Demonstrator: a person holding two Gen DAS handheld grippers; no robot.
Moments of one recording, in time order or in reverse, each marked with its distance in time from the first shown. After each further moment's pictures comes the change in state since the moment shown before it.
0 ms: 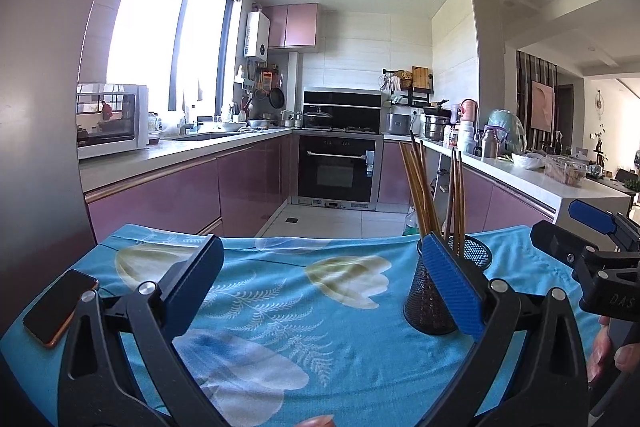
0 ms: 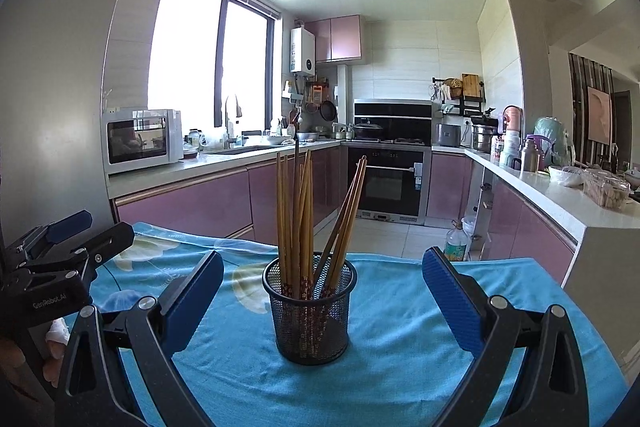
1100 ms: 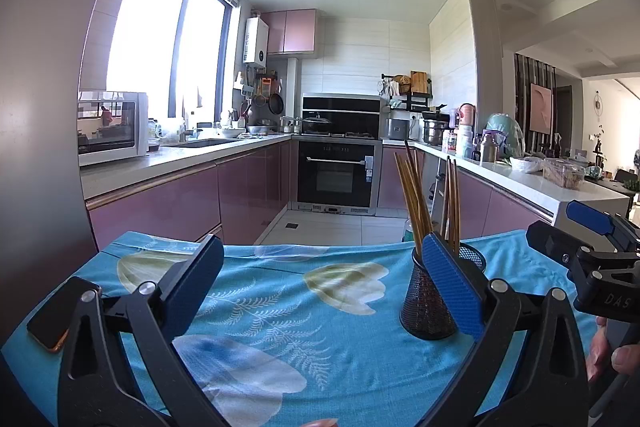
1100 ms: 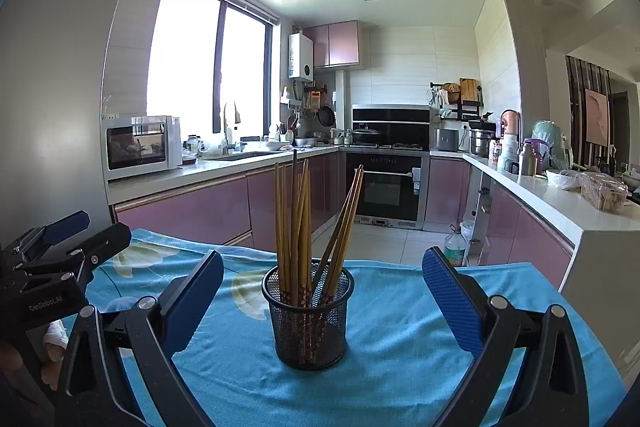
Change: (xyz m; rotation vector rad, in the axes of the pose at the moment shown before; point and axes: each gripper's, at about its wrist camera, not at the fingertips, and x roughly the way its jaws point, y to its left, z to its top) left arm -0.005 -0.002 0.005 0.004 -0.018 -0.002; right arm -0.003 0.001 0.004 0.005 -0.015 -0.004
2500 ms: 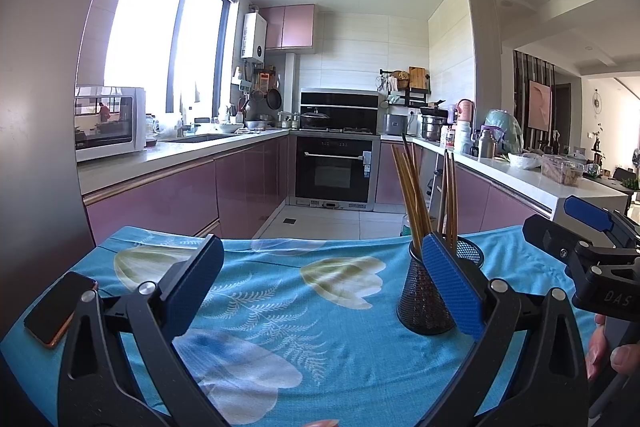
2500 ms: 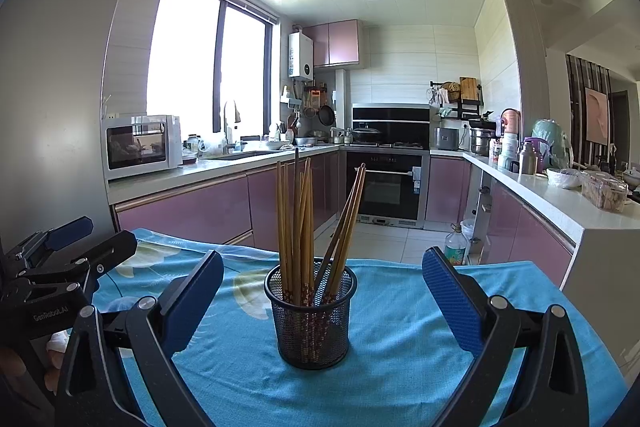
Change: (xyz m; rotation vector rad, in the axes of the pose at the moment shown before) left arm 0.001 -0.003 -0.005 -0.001 0.017 -0.008; right arm -0.002 0.002 0.001 0.006 0.002 0.003
